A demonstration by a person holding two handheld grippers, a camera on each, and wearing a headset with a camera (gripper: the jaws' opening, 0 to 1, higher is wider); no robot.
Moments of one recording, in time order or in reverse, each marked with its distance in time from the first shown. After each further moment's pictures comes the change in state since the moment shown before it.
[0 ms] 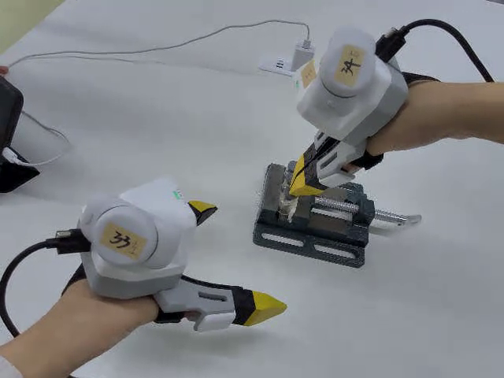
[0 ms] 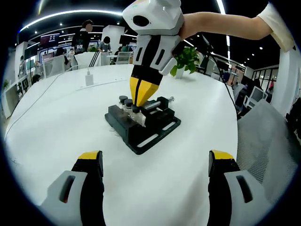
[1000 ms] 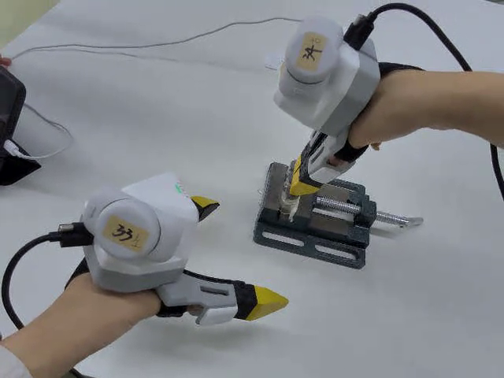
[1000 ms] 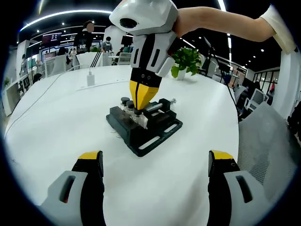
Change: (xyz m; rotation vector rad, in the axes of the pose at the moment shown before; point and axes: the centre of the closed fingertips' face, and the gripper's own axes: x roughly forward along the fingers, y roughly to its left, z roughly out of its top) left arm 0.000 0.002 0.006 -0.011 -0.013 0.012; right arm 0.001 -0.001 -0.001 0.032 0.132 -0.006
